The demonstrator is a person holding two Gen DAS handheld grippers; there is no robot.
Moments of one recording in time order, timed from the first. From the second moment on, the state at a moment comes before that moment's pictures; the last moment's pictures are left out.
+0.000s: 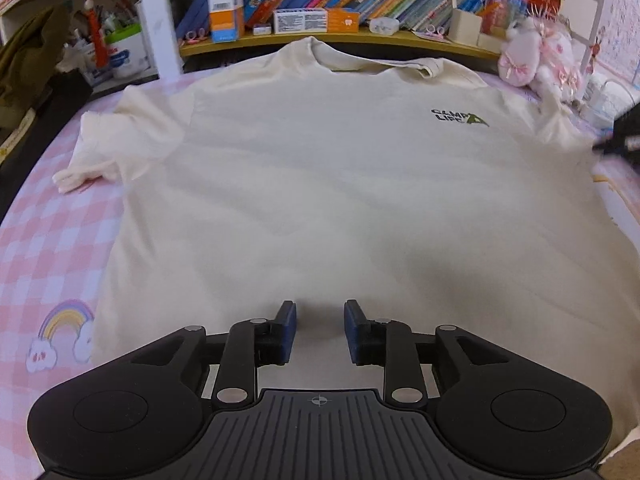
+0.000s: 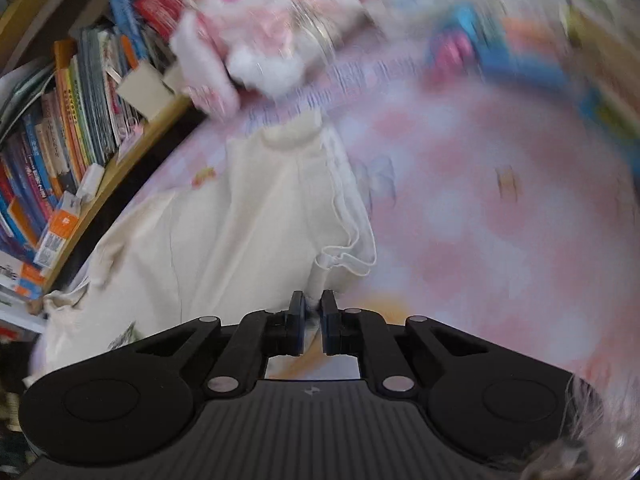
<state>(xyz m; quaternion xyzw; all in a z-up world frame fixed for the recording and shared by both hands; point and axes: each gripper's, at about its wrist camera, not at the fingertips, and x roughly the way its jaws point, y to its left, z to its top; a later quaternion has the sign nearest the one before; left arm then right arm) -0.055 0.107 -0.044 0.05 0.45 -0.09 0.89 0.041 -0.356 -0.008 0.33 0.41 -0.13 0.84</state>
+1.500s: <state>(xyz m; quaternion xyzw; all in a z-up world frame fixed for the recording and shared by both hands) 0.009 0.061 -0.039 0.09 0.42 -0.07 0.90 0.109 -0.194 0.034 -0.04 0.39 0.15 0.91</state>
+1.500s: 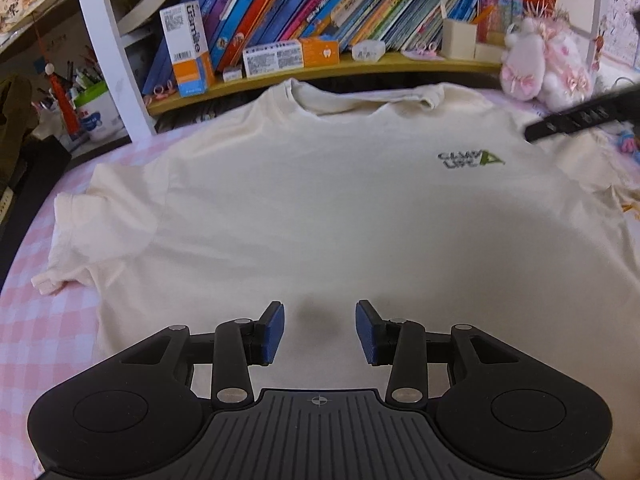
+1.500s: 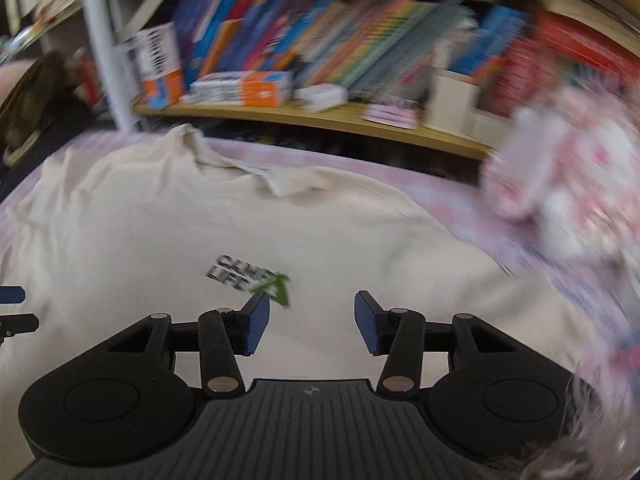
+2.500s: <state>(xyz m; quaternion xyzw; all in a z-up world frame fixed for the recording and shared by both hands) 0.049 0.159 -0.030 0.01 0.41 0.08 0.91 0.210 -0.239 0.003 -0.07 0.38 0.10 0.92</state>
